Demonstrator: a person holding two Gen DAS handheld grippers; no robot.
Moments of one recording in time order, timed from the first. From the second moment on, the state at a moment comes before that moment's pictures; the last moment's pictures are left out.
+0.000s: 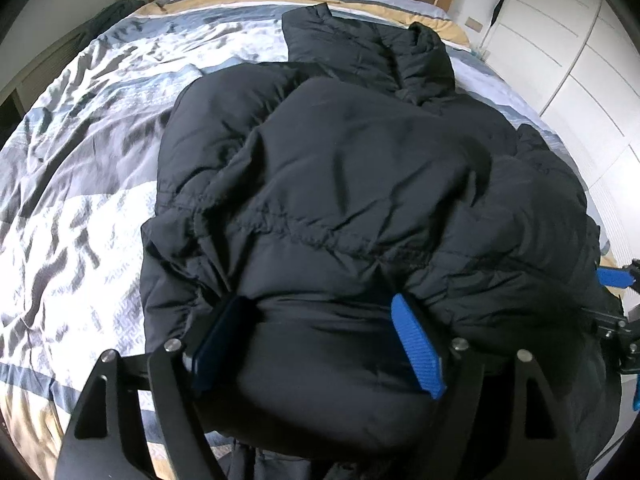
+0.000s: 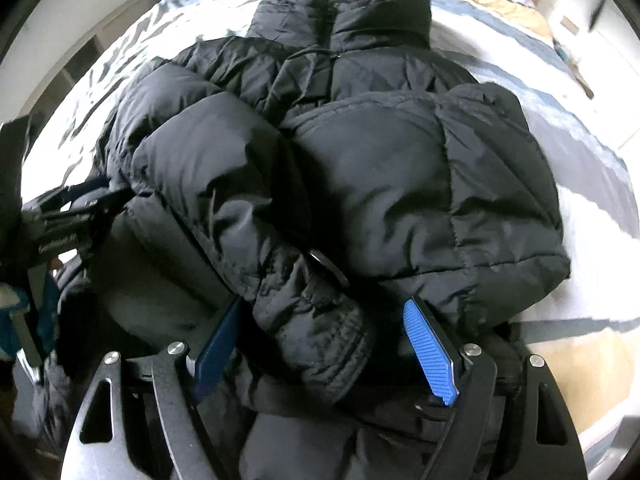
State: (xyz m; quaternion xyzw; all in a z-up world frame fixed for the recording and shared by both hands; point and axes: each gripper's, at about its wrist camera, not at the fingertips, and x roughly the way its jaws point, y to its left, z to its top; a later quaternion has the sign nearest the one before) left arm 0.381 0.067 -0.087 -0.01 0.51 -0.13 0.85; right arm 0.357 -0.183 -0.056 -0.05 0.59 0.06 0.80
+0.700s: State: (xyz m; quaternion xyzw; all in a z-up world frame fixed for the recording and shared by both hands) left arm 0.379 0.083 -0.081 -0.01 0.52 -0.10 0.85; right arm 0.374 -0.141 -0.051 -0.09 0.58 0.10 0.80
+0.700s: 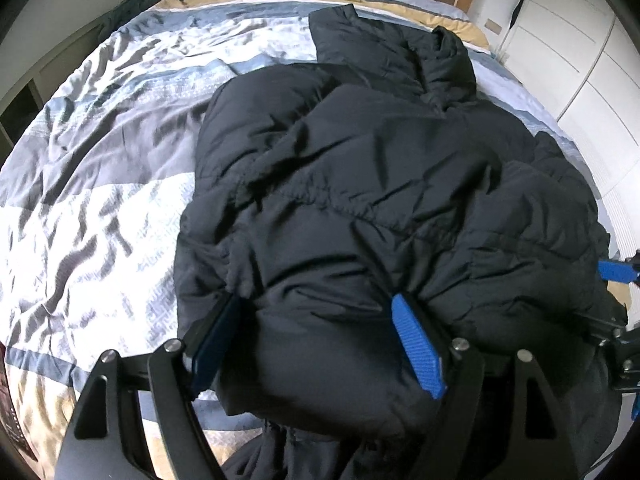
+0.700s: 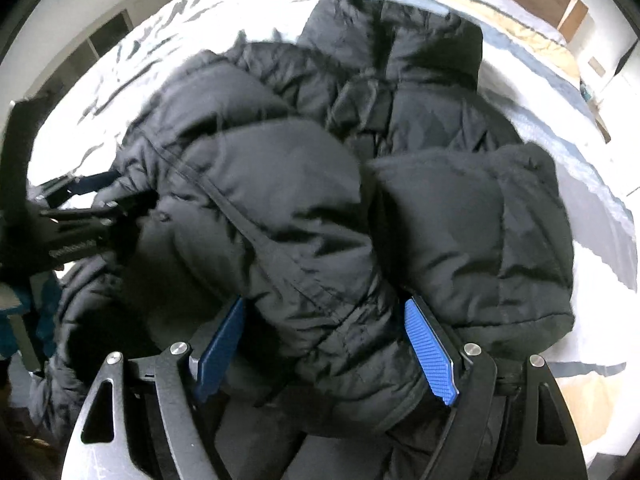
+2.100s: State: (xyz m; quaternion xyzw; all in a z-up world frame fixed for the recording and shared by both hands) left arm 0.356 0.044 0.000 -0.02 0.51 -0.04 0.86; right arm 0.365 -0.239 -0.006 -0.04 0.53 0.07 0.84
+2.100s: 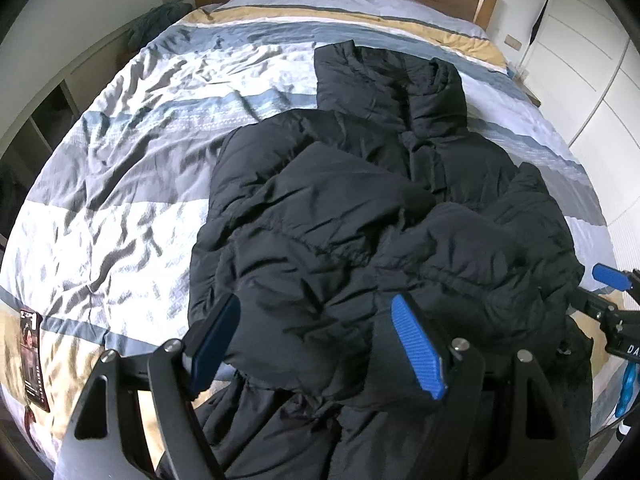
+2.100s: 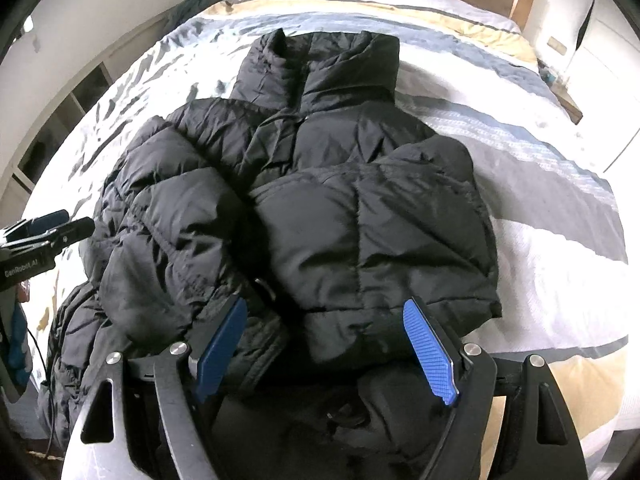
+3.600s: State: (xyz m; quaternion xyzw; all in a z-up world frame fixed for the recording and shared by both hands) left arm 0.544 0.006 -0.030 0.01 0.54 -0.05 0.84; right arm 0.576 -0.302 -0.009 0.00 0.48 0.09 0.87
